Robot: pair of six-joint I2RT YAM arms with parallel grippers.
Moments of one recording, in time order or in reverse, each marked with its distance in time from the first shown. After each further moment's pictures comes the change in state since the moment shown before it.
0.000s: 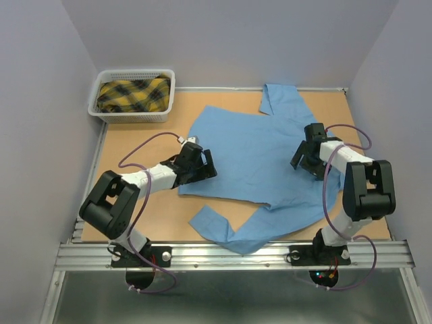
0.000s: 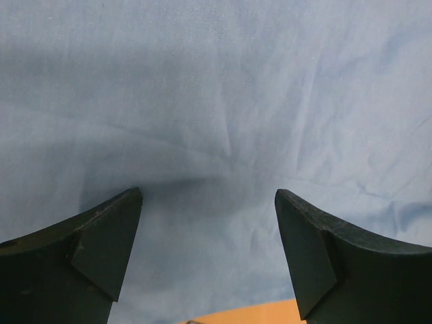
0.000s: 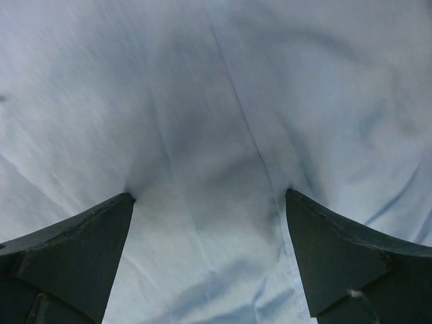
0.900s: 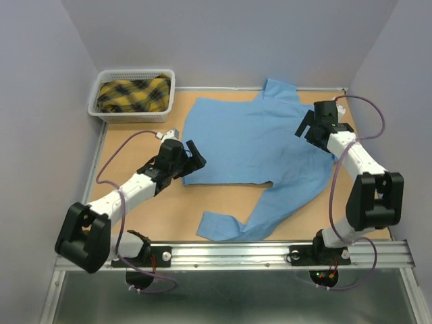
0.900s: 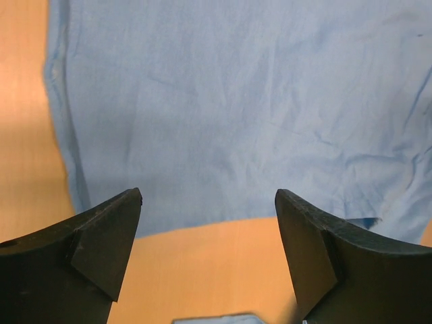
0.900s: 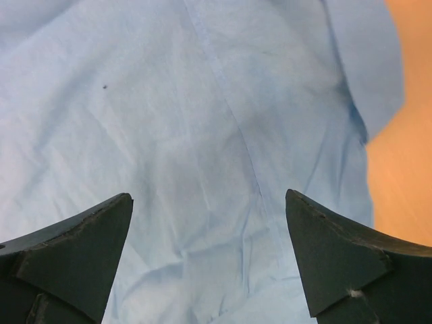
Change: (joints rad) left arm 0.100 -0.206 -0.026 -0.018 0.019 -0.029; right arm 0.000 0.013 0.269 0.082 0.038 -0.113
